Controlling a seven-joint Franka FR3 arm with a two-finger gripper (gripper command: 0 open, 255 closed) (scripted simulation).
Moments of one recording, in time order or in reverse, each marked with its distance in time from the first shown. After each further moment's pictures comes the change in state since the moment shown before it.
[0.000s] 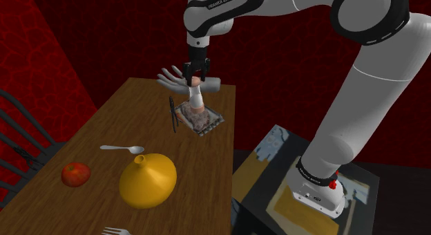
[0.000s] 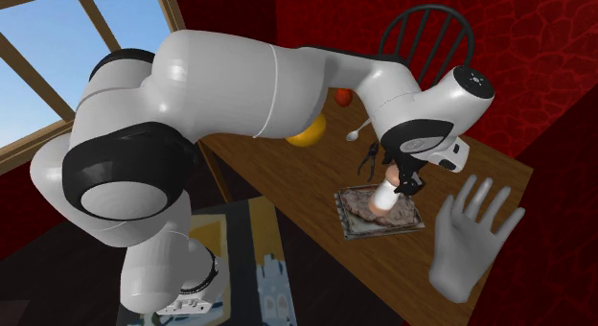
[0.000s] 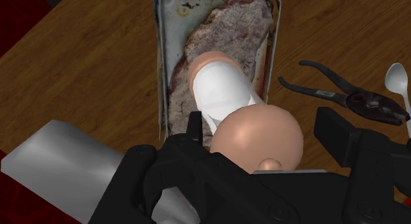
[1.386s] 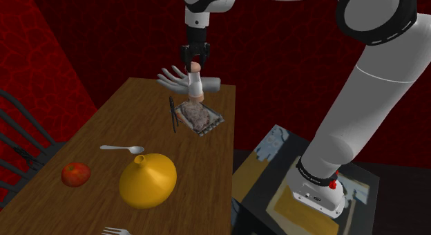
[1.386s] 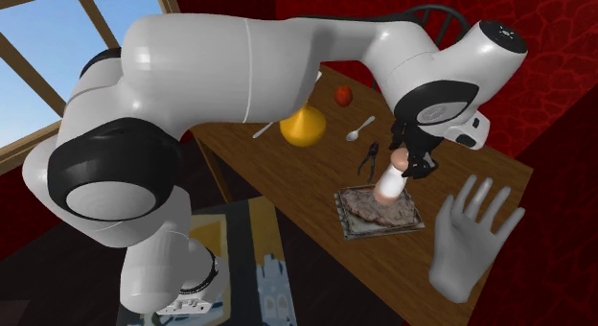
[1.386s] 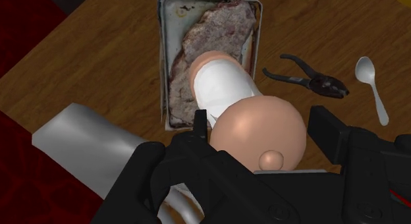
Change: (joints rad) arm -0.002 -0.030 -0.002 0.142 -0.006 -0.171 0.023
